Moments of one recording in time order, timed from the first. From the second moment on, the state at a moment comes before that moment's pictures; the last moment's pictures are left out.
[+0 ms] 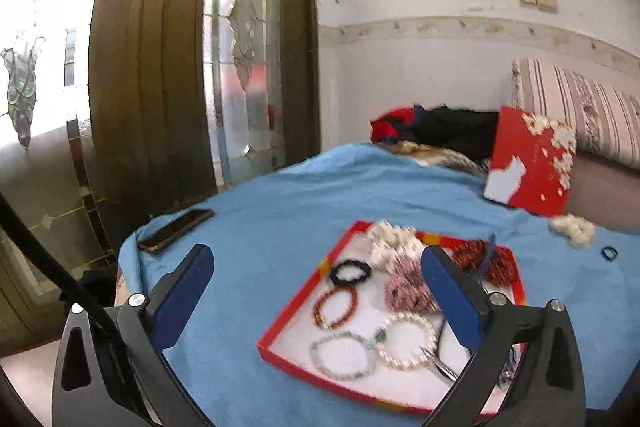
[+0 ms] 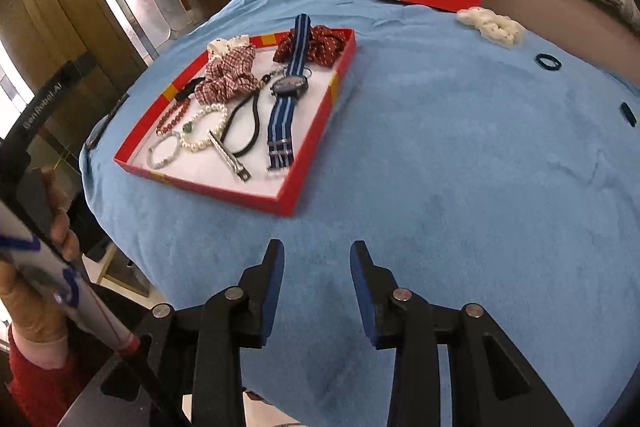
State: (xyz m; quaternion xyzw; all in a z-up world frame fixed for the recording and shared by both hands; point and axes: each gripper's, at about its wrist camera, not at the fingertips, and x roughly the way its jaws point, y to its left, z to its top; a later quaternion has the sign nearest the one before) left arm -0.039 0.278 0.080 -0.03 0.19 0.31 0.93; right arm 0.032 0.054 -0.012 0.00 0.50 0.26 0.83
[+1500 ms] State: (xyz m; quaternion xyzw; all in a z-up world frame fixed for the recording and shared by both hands) left arm -0.050 0.220 0.014 -0.07 0.35 0.21 0.91; right arm 0.010 0.040 -0.023 -0.07 0.48 0.16 0.86
